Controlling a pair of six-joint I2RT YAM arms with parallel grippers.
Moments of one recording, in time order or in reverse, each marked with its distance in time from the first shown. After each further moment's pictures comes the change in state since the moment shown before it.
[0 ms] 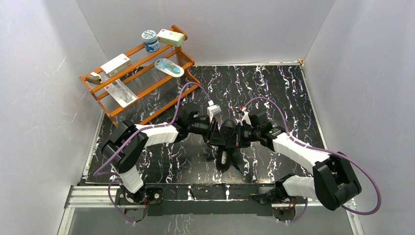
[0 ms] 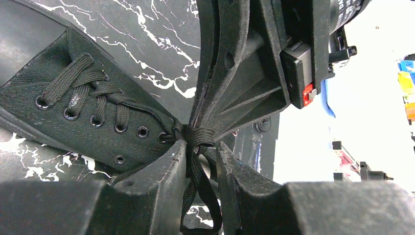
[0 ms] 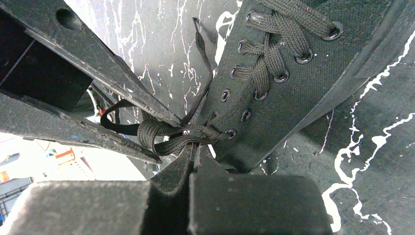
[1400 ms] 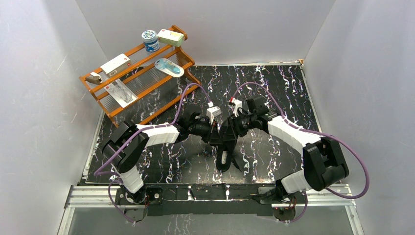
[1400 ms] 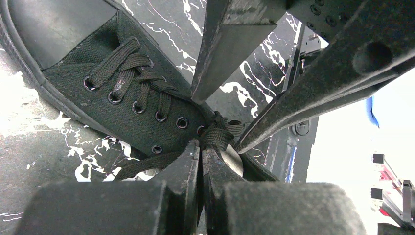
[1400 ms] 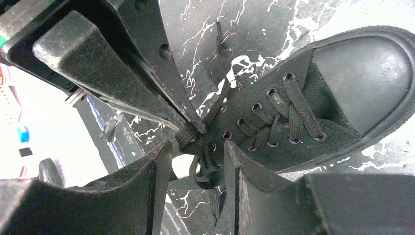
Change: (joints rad) left arm -0.015 0.008 0.008 -0.096 -0.147 0.098; right arm -0.069 0.187 0.247 -0.154 -0.189 -0.546
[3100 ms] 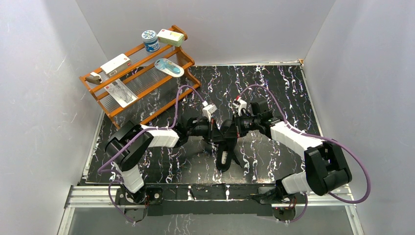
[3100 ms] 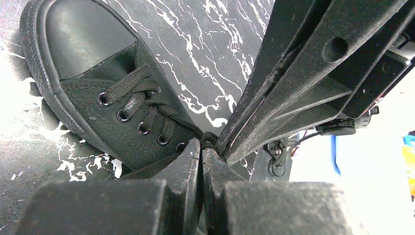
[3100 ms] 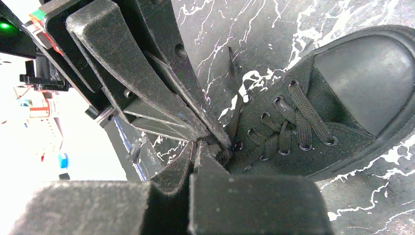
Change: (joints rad) left arm -0.007 0.025 -0.094 0.307 -0.106 -0.276; right arm -0.017 -0.041 -0.108 0.209 -0.063 0.205
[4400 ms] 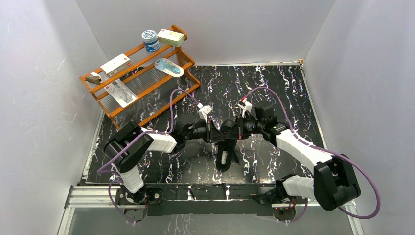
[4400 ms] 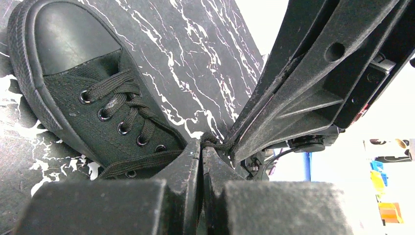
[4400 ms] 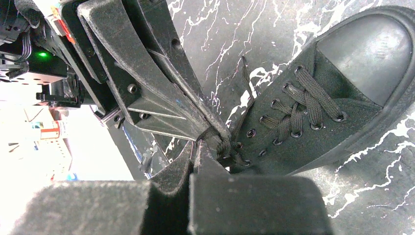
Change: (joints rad) left arm -0.008 -0.011 -0.109 0.253 -0.061 -0.185; right arm 0.010 -0.151 -0.082 0.040 0.074 0.136
